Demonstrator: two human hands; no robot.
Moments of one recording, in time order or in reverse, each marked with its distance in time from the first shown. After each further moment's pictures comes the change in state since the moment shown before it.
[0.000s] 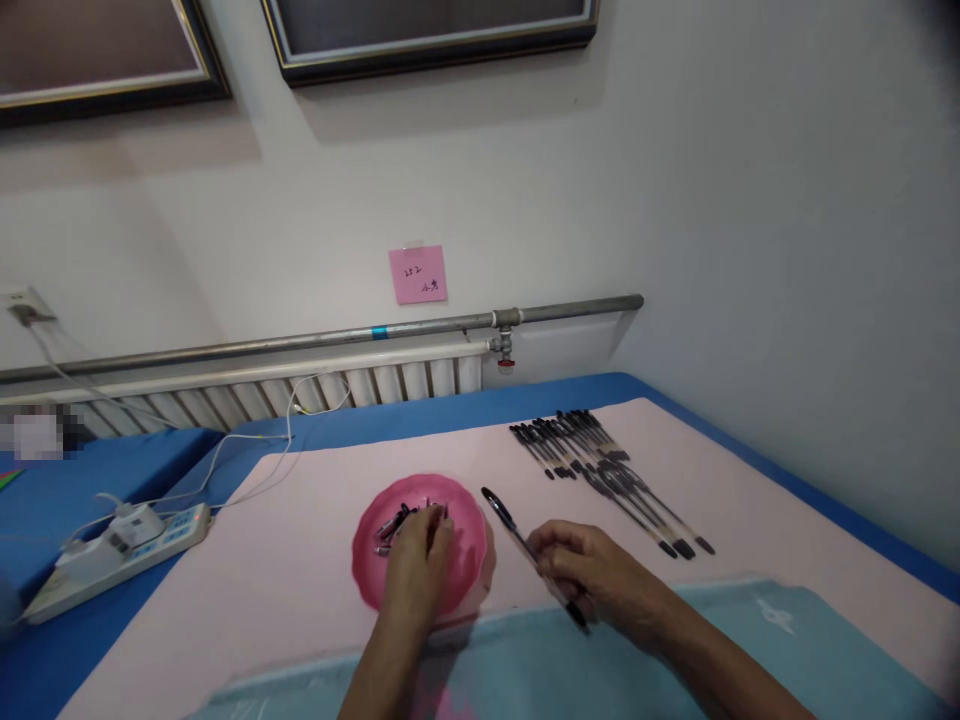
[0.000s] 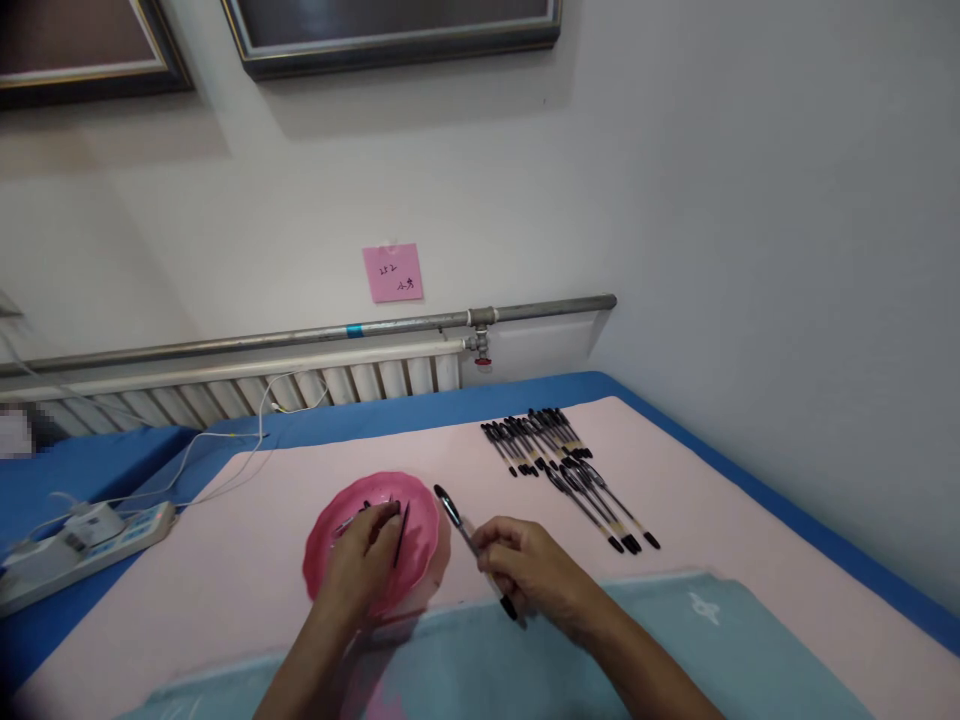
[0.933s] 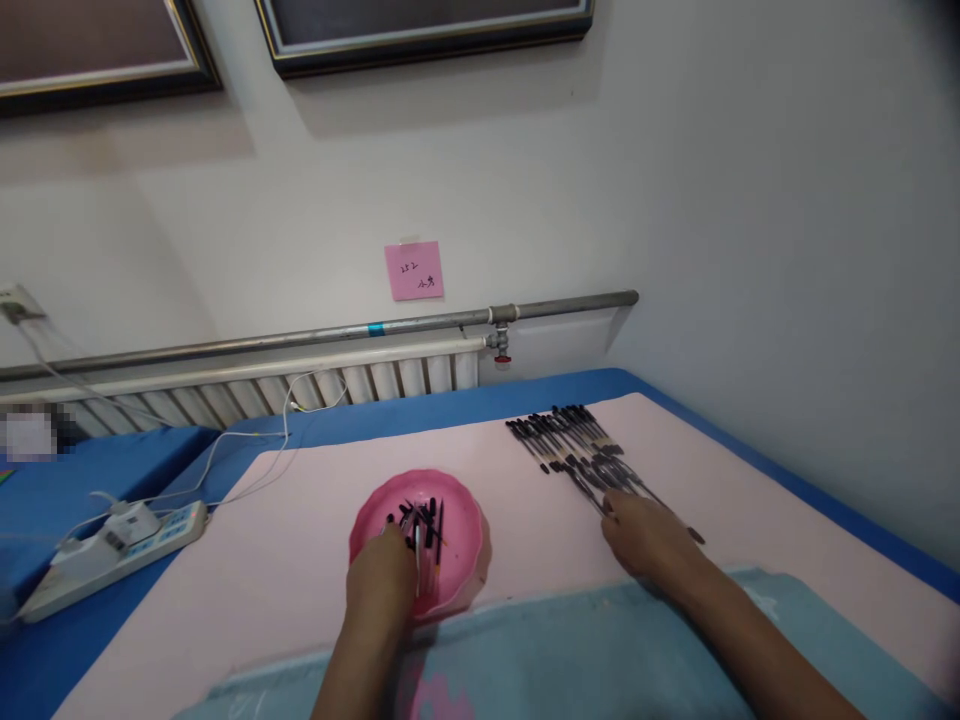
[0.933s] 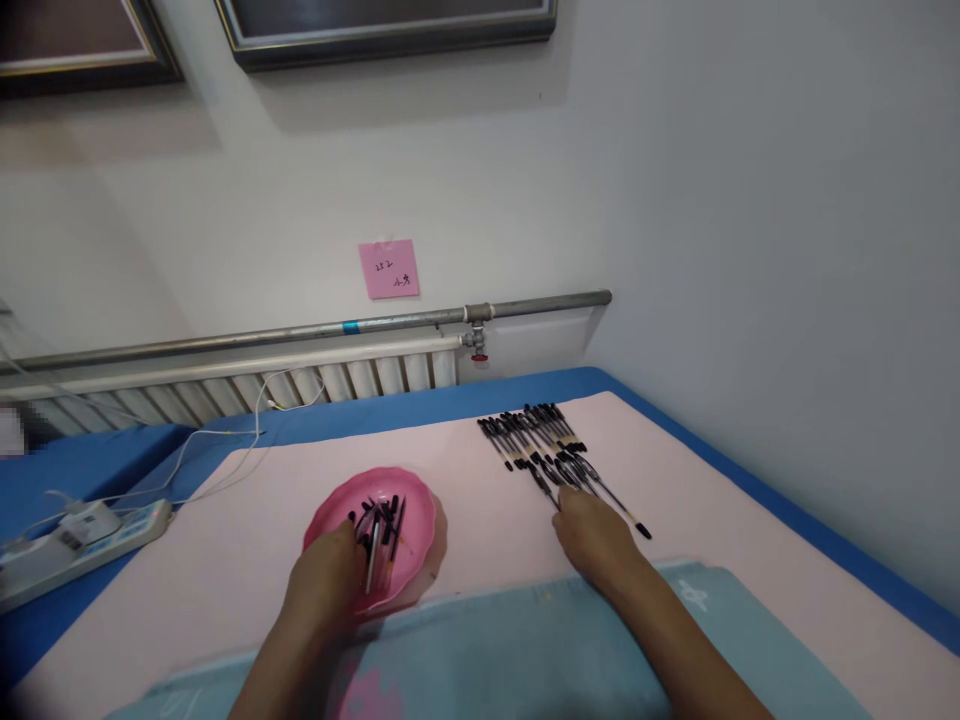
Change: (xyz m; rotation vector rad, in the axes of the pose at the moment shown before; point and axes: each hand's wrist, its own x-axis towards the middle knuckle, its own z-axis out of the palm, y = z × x) left_hand -0.001 -0.003 -0.027 0.560 -0.072 -0.202; right_hand 0.010 0.013 -0.067 -1.180 0.538 0.074
